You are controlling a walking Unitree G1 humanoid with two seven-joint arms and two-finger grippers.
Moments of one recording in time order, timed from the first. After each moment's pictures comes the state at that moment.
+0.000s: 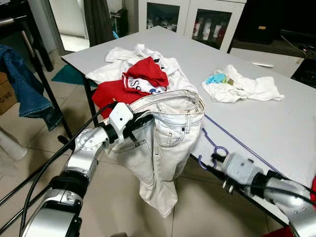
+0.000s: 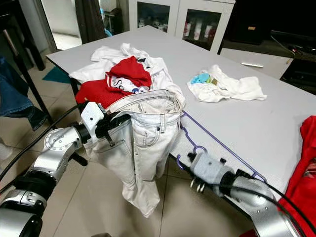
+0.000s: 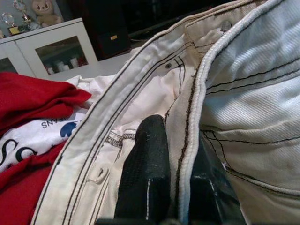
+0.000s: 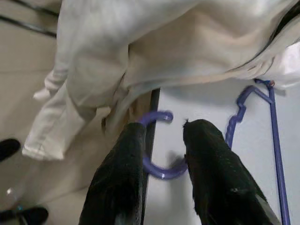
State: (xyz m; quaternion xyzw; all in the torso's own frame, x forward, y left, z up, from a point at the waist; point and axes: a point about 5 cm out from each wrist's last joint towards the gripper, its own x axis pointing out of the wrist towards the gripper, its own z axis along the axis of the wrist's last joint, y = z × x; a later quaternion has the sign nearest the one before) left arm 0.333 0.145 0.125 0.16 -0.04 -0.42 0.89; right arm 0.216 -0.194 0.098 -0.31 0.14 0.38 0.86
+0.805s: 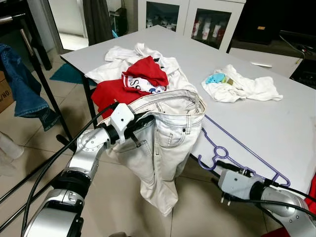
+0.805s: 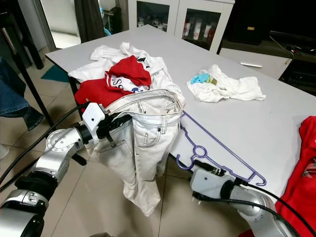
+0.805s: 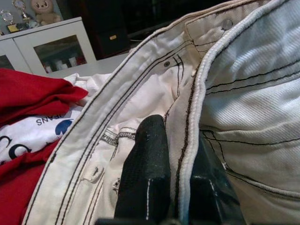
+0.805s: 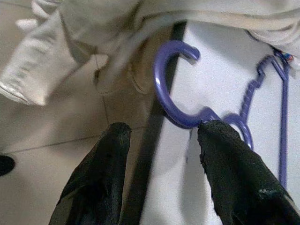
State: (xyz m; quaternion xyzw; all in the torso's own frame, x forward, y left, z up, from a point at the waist) left arm 0.333 0.143 0.122 0.15 -0.04 -0.42 0.89; right arm 0.216 -0.206 0.066 -0.42 0.14 0.36 0.82
